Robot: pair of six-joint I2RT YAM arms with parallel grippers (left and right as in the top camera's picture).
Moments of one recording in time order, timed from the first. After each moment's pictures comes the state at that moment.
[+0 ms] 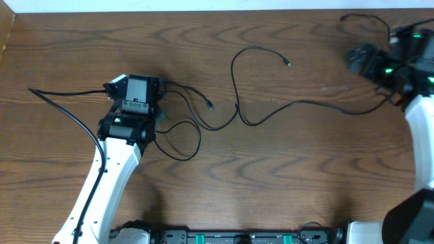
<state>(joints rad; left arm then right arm) -0.17 1.30 1.03 -0.78 -0.39 -0.70 -0.20 1.59 1.33 -0.64 -0.37 0.31</state>
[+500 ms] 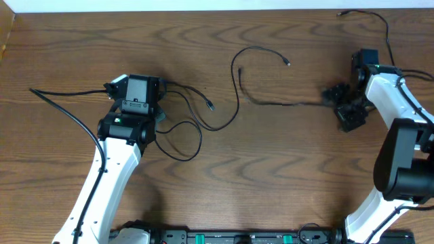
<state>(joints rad) -0.17 1.30 1.03 -0.78 -0.37 -0.70 -0.11 1.95 1.33 -0.92 -0.06 1.06</state>
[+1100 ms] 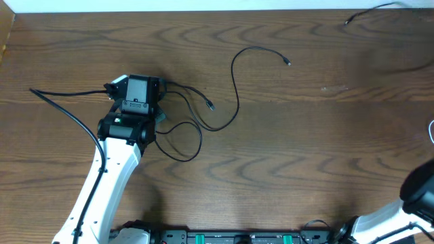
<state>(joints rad) -0.17 1.30 1.03 -0.79 -0.37 -0.70 -0.57 1.83 1.74 -0.36 0.10 0.52</state>
